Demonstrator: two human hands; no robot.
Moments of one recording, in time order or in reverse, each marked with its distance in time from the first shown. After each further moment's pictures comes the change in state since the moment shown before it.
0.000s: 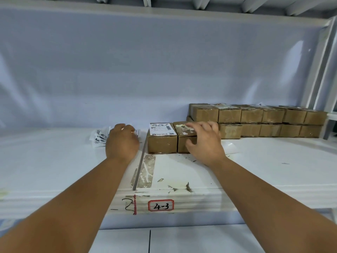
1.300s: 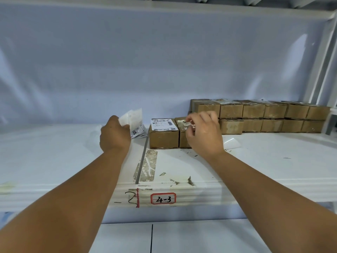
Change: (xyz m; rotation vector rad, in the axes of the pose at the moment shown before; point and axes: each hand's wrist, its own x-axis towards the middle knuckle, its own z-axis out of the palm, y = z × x) left_hand -0.002 0.010 -0.022 -0.197 0.146 -0.366; right_hand 0.003 -0.013 0.004 -0.036 0.333 -0.168
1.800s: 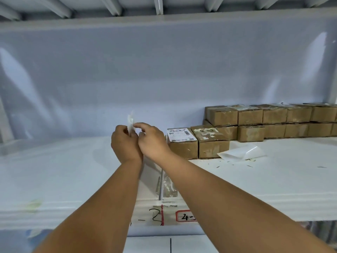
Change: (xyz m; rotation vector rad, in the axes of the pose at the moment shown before) left_hand 0.014 -0.004 -0.006 -0.229 0.195 0.016; right_hand 0.032 -0.147 0.060 0.696 -0.555 0.273
